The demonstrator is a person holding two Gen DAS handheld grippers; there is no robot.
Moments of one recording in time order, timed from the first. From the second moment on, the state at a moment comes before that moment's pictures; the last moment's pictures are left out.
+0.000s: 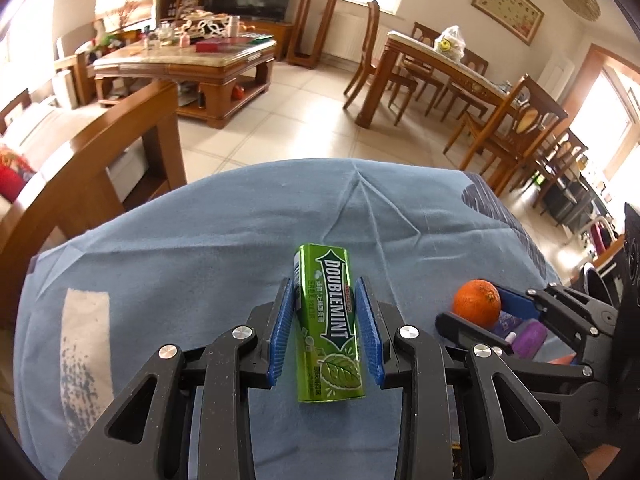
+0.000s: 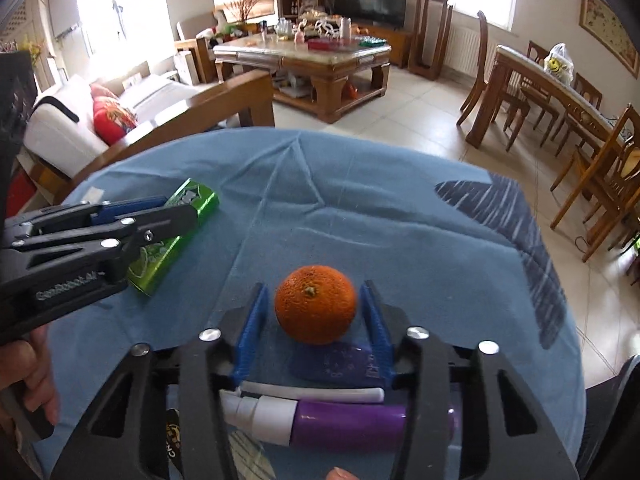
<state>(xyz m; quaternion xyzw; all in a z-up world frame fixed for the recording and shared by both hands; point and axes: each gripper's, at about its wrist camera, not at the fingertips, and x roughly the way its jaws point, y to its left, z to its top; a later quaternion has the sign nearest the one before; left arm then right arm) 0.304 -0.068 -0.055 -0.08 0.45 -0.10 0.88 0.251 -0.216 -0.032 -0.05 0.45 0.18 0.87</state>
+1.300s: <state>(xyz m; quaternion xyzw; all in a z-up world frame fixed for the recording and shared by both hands) 0.302 -0.146 -0.048 0.04 0.42 -0.15 0.89 0.104 -0.332 0.025 0.14 0.30 0.22 0.92</state>
